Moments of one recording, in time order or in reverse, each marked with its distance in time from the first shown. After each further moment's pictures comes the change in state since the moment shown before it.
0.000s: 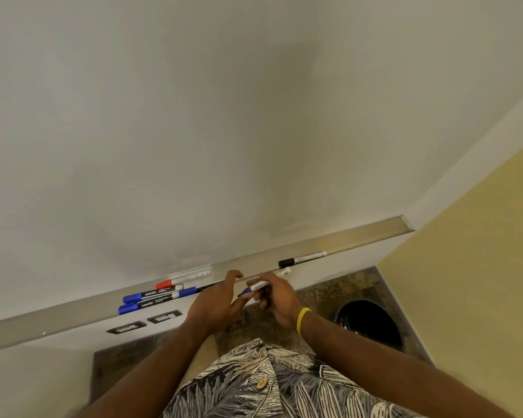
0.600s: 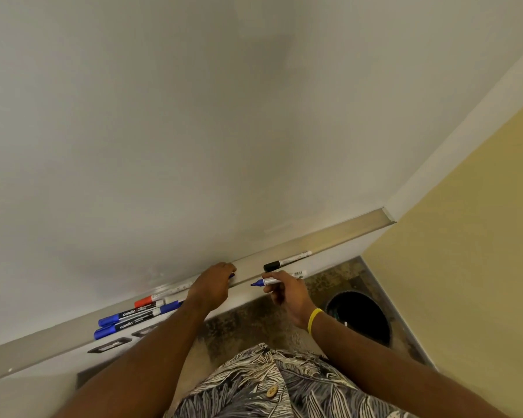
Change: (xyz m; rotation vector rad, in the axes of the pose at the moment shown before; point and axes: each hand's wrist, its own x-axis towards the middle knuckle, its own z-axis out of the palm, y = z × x) left_hand 0.084 -0.006 0.010 0.061 -0.156 -0.040; right_hand 0.006 -0.015 -0.049 0.127 0.205 -0.045
